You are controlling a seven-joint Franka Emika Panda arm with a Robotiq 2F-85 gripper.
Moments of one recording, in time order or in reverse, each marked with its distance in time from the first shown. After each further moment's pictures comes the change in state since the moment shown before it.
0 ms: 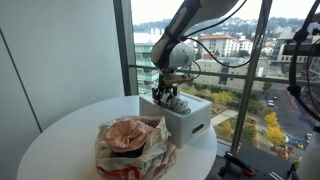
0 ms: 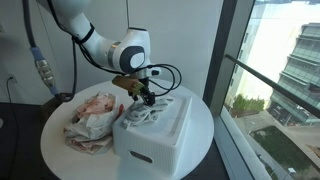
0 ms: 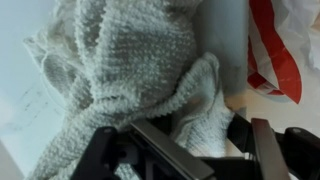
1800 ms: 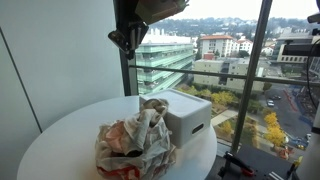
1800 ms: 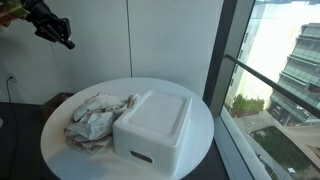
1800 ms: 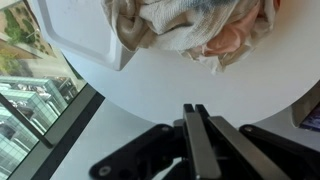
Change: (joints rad) arm 0.162 -0.720 0.420 -0.185 -0.437 -0.206 0.338
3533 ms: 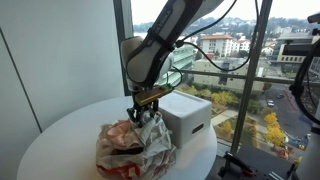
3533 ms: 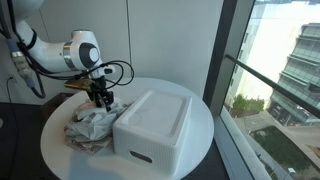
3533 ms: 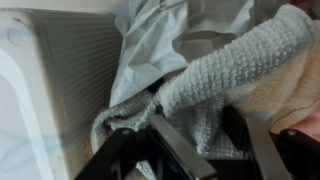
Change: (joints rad) arm 0.001 0.677 -0.228 0.098 0.132 0.118 0.102
